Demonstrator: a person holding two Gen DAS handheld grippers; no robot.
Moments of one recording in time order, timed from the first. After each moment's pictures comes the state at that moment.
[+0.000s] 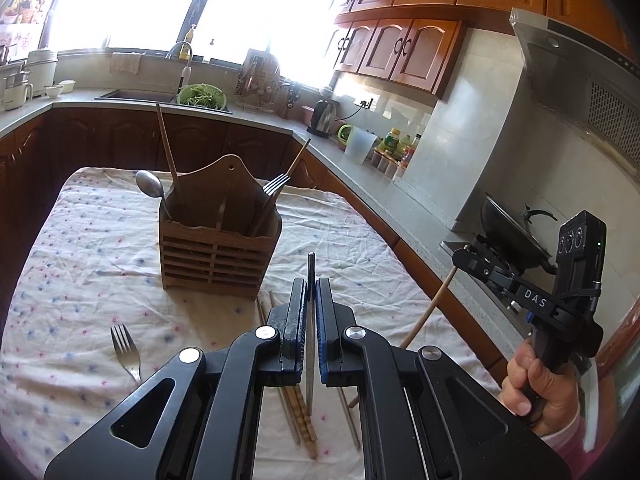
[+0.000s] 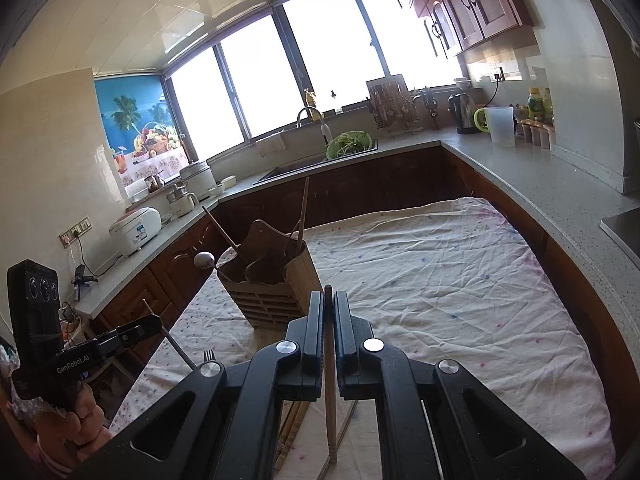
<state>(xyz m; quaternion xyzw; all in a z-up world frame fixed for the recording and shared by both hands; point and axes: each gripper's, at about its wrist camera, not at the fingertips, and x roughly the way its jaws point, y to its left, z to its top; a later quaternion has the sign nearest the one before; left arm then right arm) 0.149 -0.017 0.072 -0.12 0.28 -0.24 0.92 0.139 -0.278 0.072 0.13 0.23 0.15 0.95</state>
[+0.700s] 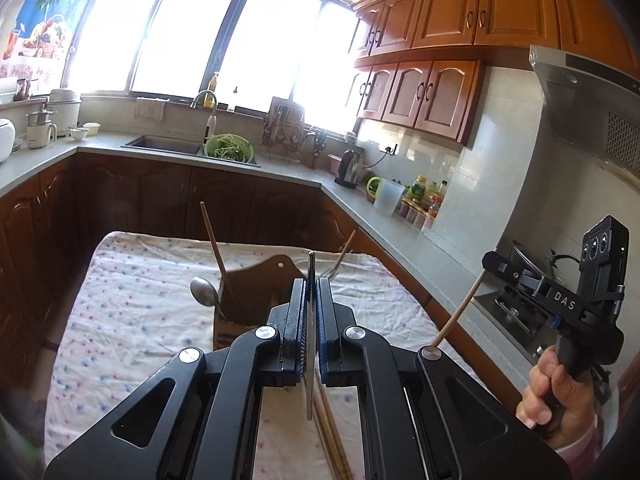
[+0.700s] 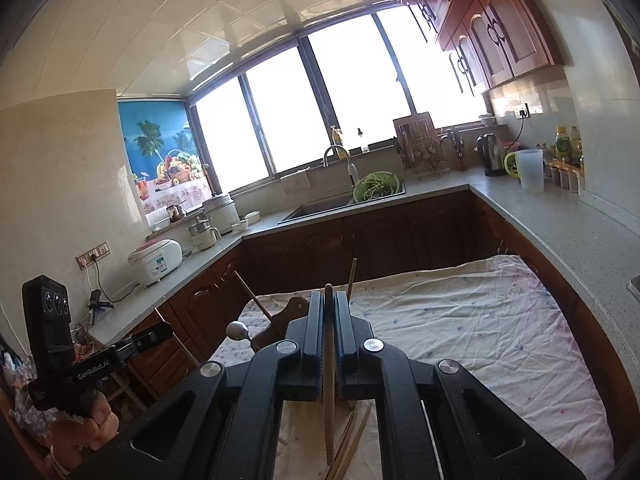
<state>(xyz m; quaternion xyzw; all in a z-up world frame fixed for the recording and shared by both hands) 0.192 0.025 0.130 -0.11 0.20 -0.18 0.96 0.178 -0.247 0.135 0.13 0.16 0.18 0.96</state>
